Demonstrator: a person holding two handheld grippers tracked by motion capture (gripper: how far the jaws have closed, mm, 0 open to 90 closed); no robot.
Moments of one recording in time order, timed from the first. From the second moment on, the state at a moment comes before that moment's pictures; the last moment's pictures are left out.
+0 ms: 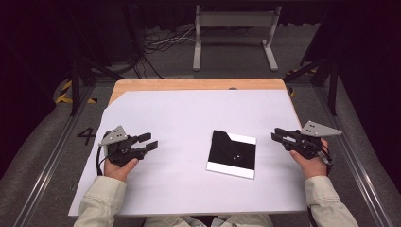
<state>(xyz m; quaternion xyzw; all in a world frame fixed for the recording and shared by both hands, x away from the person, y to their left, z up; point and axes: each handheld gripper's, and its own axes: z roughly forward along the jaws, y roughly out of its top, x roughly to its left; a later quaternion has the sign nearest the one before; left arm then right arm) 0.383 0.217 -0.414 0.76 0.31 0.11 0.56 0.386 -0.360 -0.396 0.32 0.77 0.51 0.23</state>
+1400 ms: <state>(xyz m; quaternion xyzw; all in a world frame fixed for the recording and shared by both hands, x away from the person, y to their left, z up) 0.383 0.207 -0.417 0.78 0.31 0.13 0.53 0.432 -0.321 -0.389 0.33 0.83 0.41 0.17</state>
